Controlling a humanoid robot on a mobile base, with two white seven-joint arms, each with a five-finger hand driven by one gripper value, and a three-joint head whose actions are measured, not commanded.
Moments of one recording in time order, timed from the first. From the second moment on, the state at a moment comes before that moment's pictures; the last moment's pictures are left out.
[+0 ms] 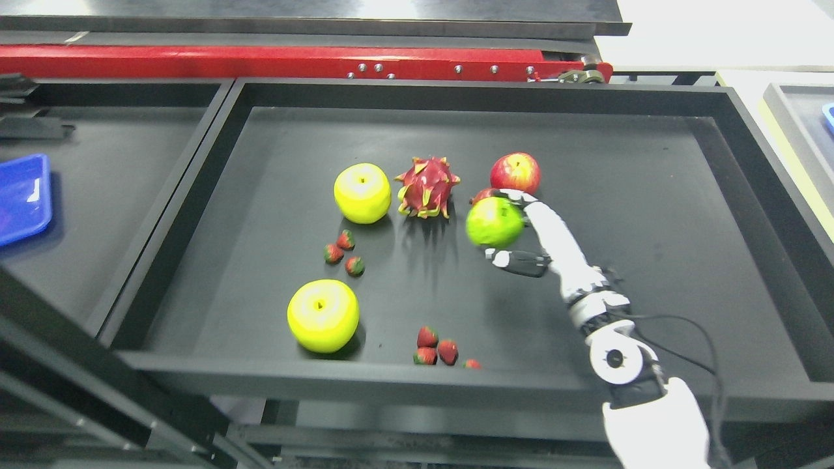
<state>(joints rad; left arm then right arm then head) 0.04 0.00 -0.06 -0.05 0.05 -0.03 -0.14 -0.19 -0.04 0.05 -1.64 0.59 -0.03 0.20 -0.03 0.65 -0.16</state>
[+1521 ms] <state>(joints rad) 0.04 0.00 -0.06 -0.05 0.05 -0.03 -0.14 -0.01 0.00 0.05 -1.60 0.09 -0.21 0.10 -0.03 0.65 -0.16</state>
